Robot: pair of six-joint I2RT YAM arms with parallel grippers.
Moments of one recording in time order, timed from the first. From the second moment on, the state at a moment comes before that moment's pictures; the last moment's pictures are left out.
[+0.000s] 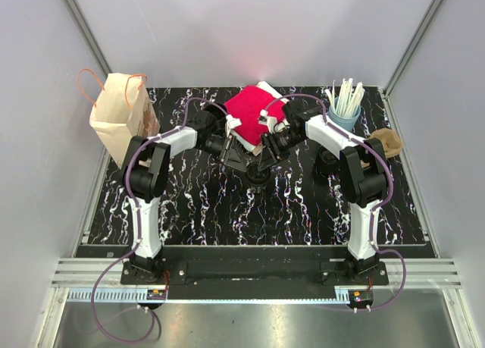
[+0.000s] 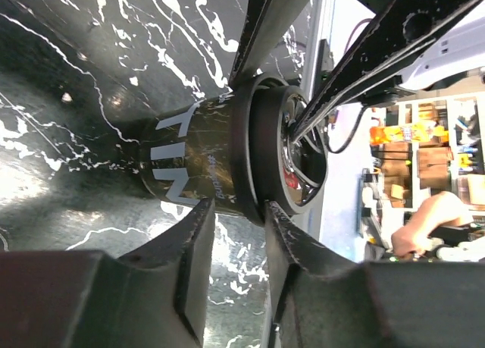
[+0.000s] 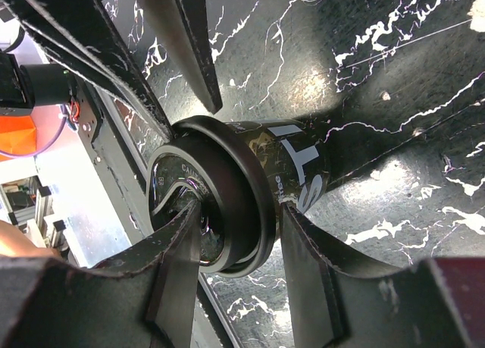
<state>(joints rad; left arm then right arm) -0.32 2.09 1.42 -0.51 1.23 0.06 0.40 2.05 1.60 -0.81 -0.82 -0.13</state>
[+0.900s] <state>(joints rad) -0.35 2.14 1.52 -0.68 1.21 0.11 0.40 2.05 1.61 -0.87 -0.82 -0.23</state>
